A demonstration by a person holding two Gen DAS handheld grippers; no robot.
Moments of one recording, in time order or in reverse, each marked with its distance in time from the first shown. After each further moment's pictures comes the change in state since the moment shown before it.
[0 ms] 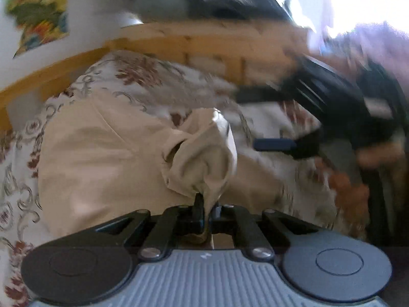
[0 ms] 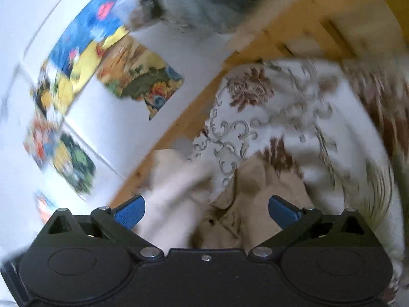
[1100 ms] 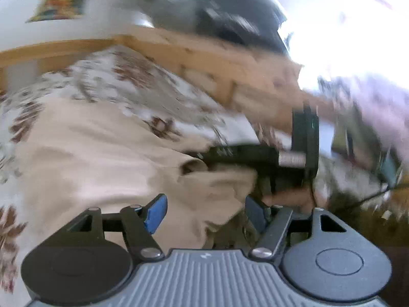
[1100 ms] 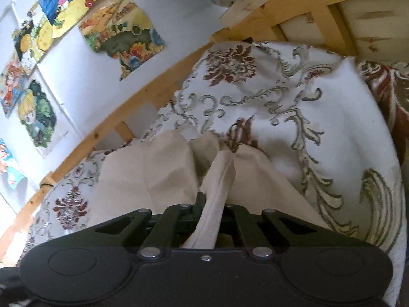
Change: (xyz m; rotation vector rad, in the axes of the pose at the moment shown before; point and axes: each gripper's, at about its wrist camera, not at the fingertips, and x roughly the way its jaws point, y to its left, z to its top) left arm -0.028 -0.003 -0.009 -0.310 -0.151 -0.127; right arm 0.048 -0.012 -0.007 -0.325 0.053 -0.202
